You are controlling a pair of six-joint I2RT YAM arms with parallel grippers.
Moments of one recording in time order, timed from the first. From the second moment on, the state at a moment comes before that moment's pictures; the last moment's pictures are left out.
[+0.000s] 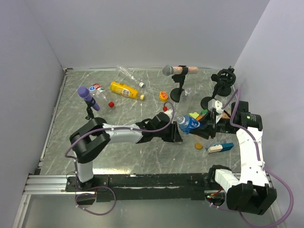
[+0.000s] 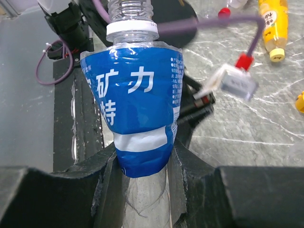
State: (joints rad) left arm -1.03 1.82 1.08 0.18 0.20 -0.84; right arm -0.19 1.00 1.04 -1.37 -1.38 -1.23
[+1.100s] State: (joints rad) left arm -1.06 1.56 0.94 0.21 0.02 -0.77; right arm -0.28 1.04 1.09 -1.38 -1.37 -1.29
